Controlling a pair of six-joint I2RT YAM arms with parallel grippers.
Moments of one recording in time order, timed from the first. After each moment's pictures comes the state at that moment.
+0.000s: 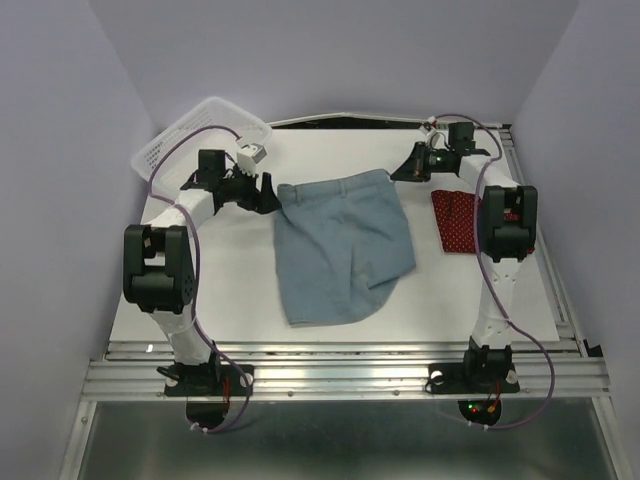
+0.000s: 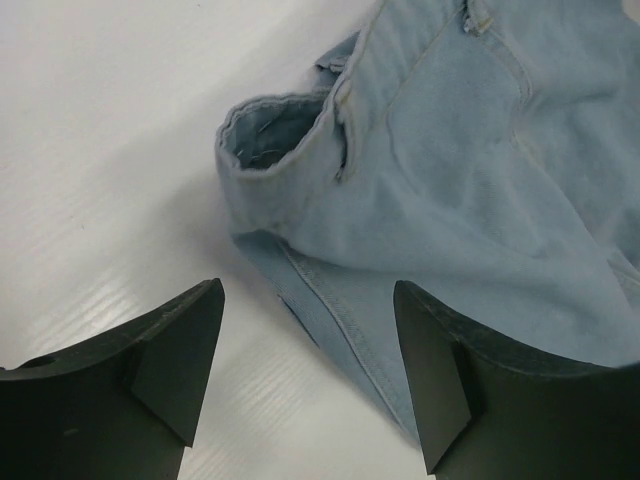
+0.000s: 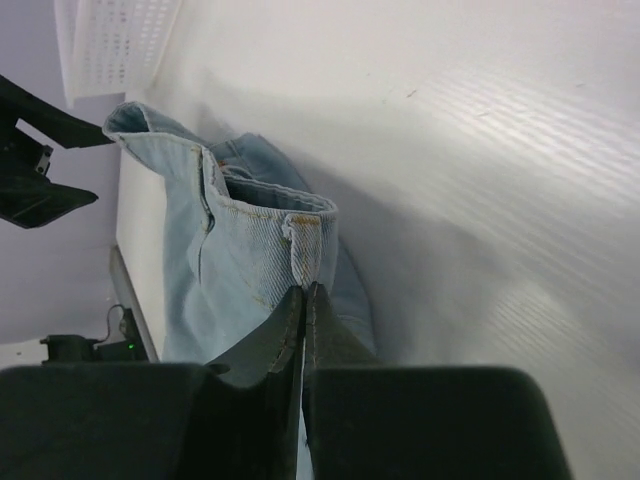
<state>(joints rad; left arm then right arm) -0.06 1.76 1.21 -0.24 0.70 0.18 0.01 2.34 1.87 -0.37 -1.01 0.28</state>
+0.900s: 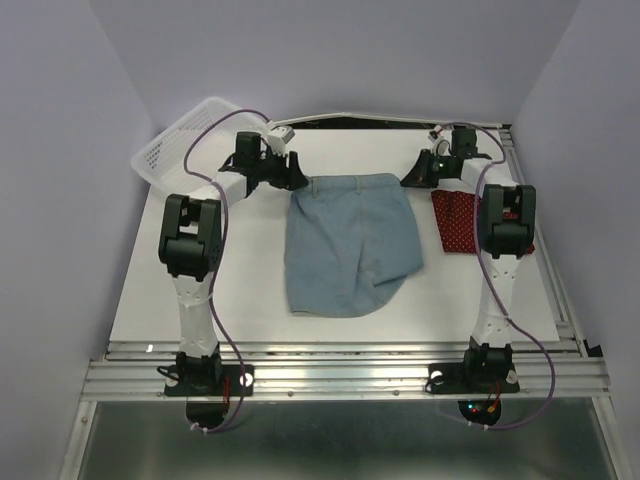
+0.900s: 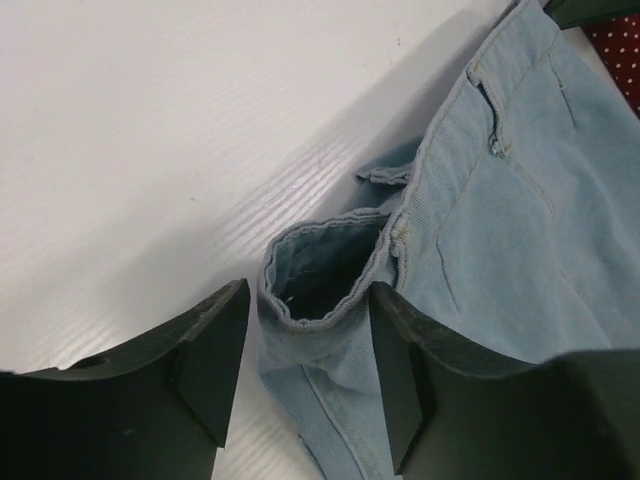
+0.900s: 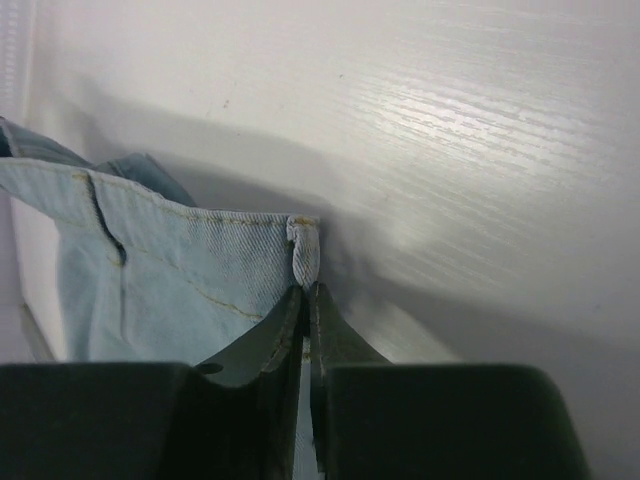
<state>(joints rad) -0.20 2.10 1.52 -0.02 0.63 -0.04 -0.05 2.39 1.89 -0.40 -0.80 0.22</state>
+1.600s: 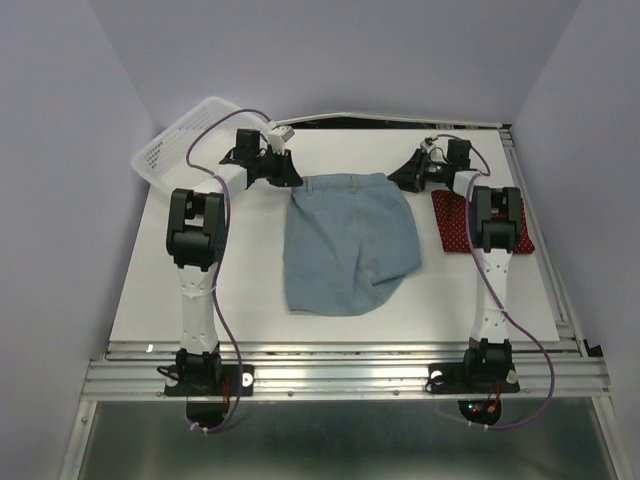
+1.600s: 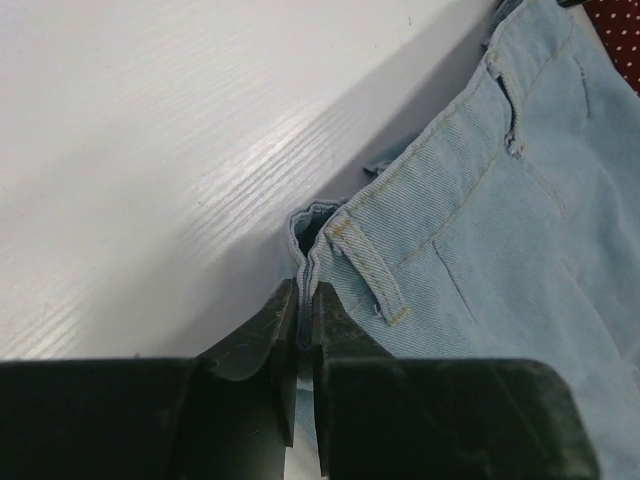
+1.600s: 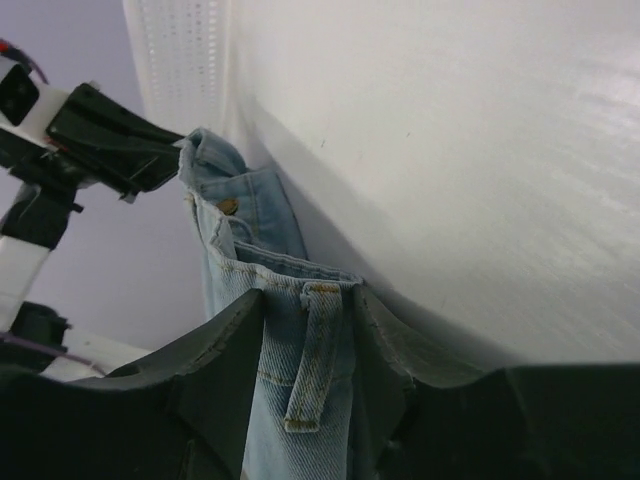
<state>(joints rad) -0.17 2.24 1.70 -0.15 0.73 -0.02 -0.05 2.61 2.02 -0.13 -1.16 0.63</state>
